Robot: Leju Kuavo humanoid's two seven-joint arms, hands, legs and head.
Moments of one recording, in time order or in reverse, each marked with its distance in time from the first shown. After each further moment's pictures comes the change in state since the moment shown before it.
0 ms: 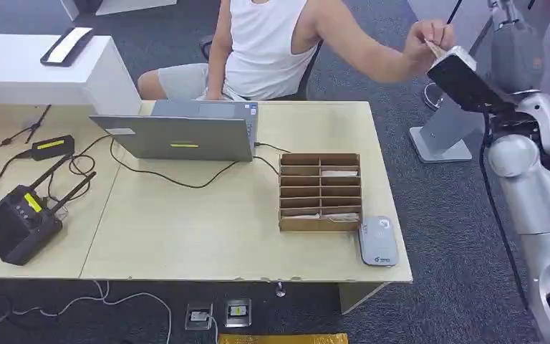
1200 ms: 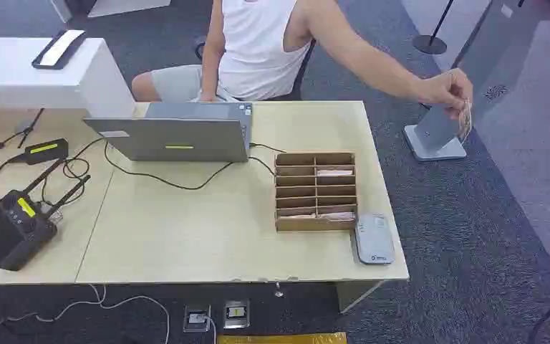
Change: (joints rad) left arm -0.004 -0.027 0.027 0.002 0.018 0.031 -0.003; right arm 0.212 -0.094 -1.230 0.999 -0.266 -0.132 -0.053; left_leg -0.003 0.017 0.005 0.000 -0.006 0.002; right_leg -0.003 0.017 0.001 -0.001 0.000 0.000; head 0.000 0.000
